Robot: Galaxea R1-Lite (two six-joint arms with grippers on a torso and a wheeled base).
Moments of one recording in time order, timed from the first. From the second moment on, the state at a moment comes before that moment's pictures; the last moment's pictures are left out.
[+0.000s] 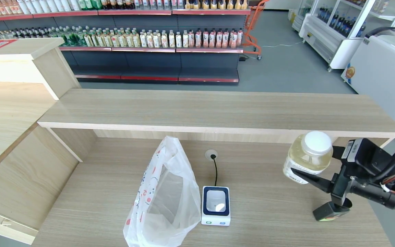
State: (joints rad) left arm 0.00 0.00 0.00 0.00 -0.02 0.00; right arm 0.24 1.40 -0.36 -0.90 0.43 -0.76
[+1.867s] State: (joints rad) left arm 0.00 0.00 0.00 0.00 -0.02 0.00; right arm 0.27 1.65 -0.17 -1.02 0.51 -0.82
